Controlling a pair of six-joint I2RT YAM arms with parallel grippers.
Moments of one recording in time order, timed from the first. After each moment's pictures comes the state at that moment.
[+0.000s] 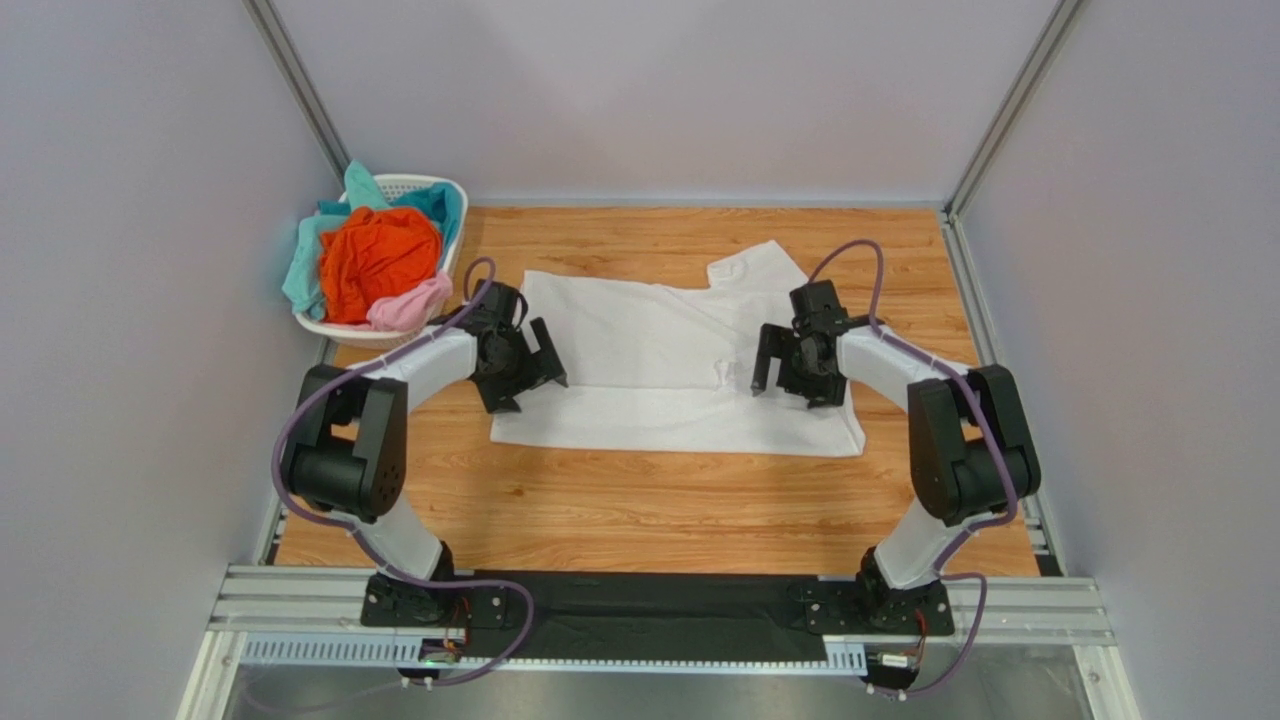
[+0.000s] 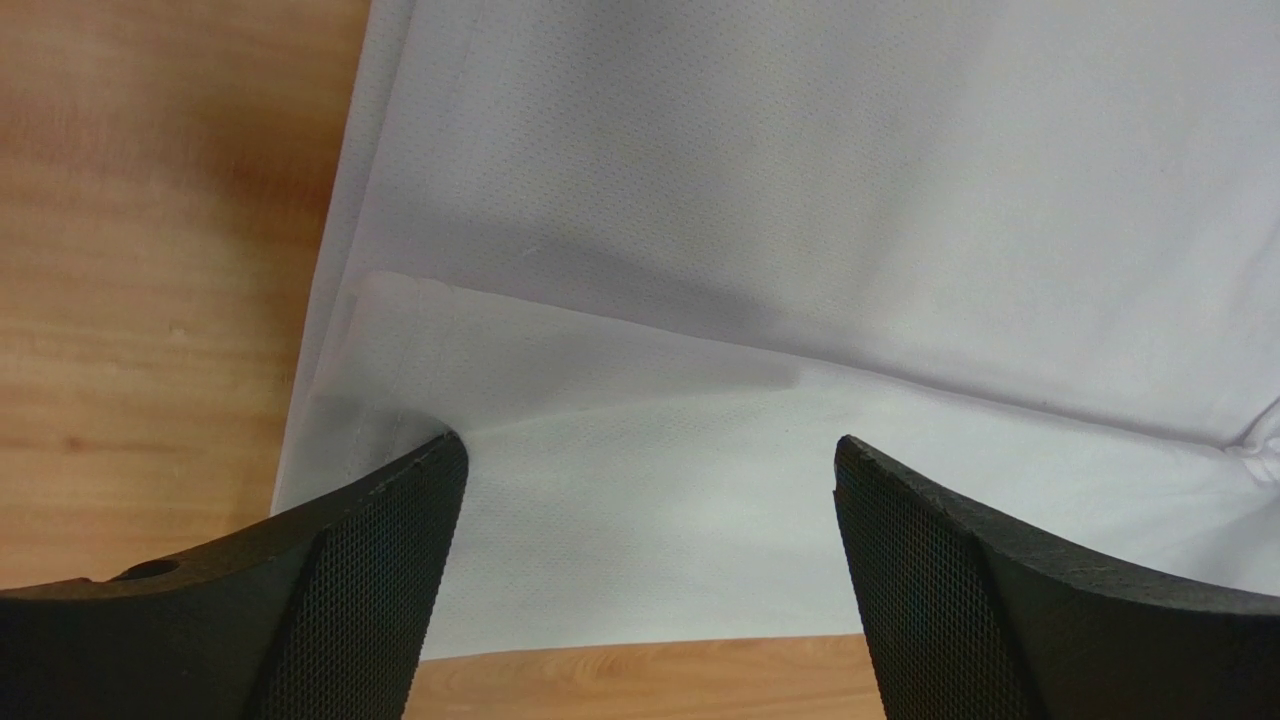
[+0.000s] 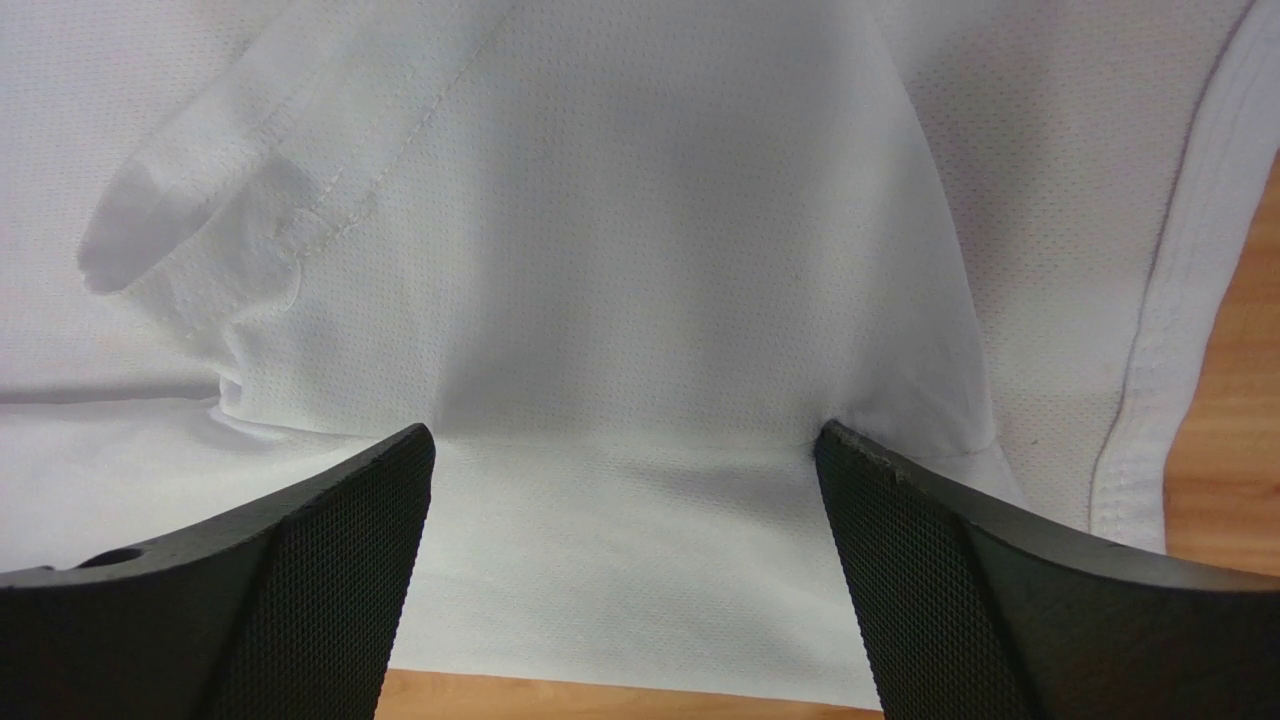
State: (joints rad) left arm -0.24 1.71 1.03 -0.47 0.10 -0.67; right arm 0.24 1.73 1.05 -0.50 -0.01 0.43
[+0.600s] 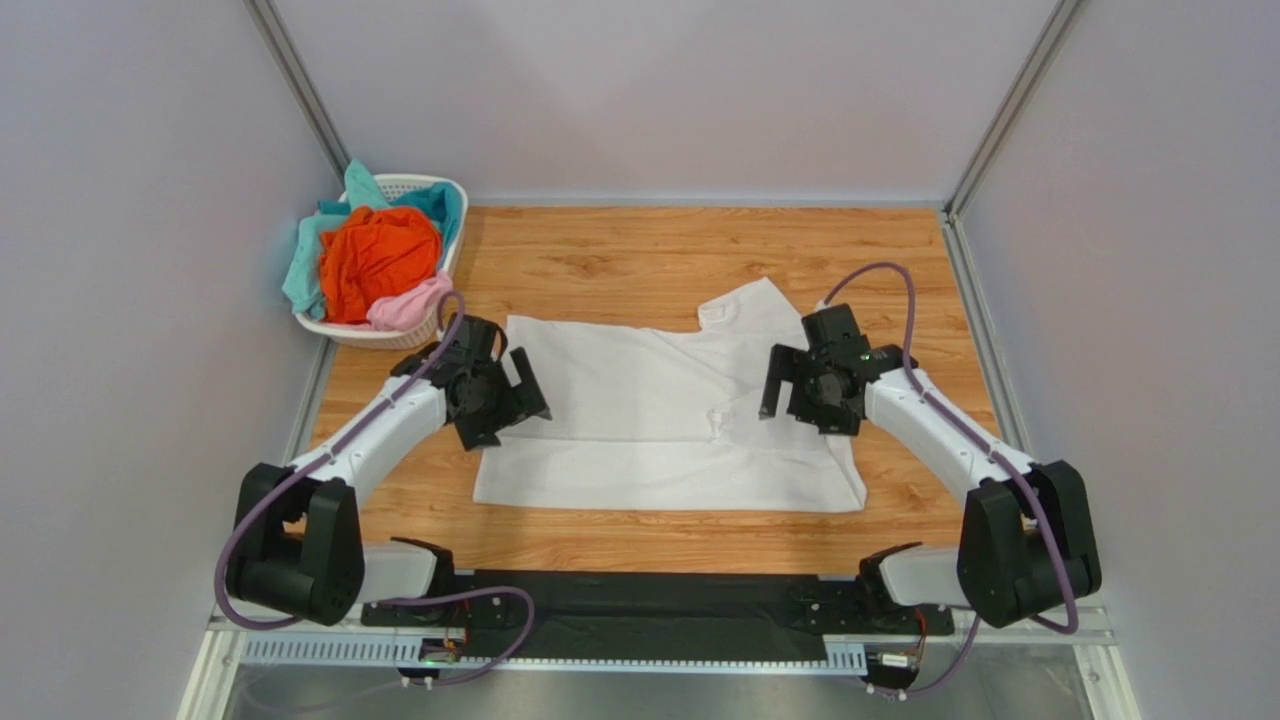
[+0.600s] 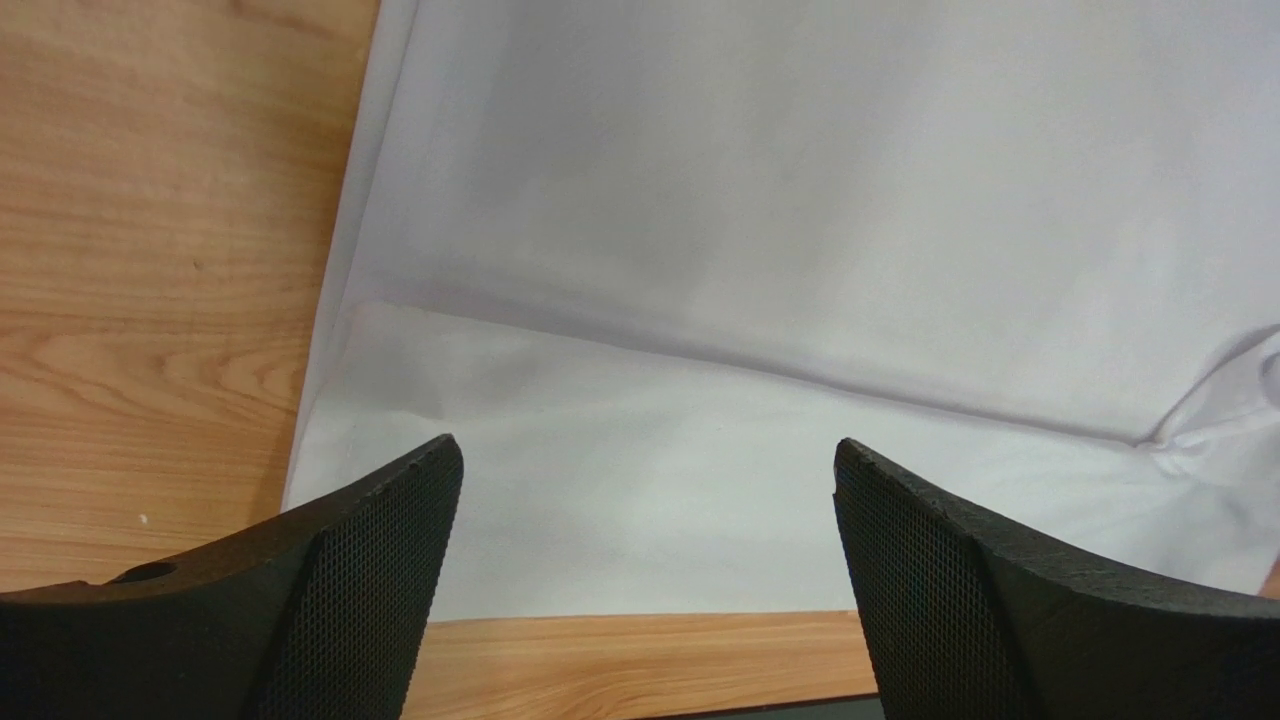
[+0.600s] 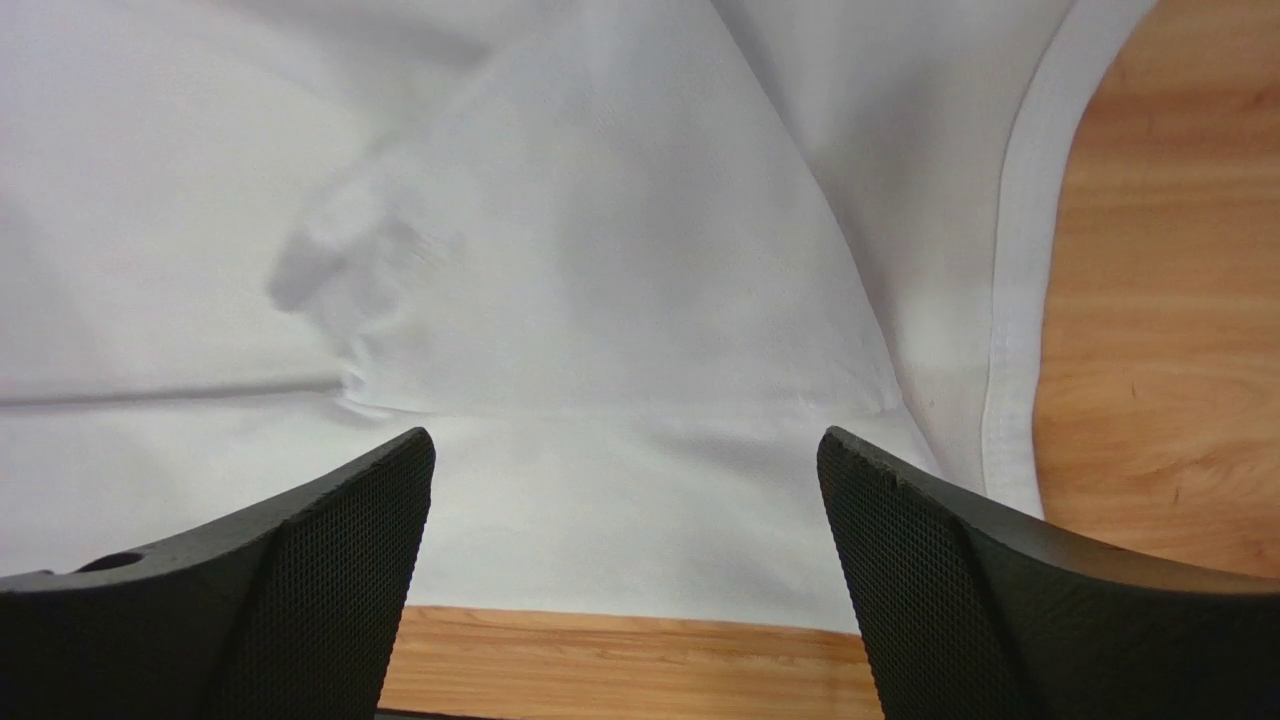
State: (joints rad) left arm -0.26 1.29 0.74 -0.61 0.10 -0.70; right arm 0.32 1.33 0.82 -0.66 0.00 0.53
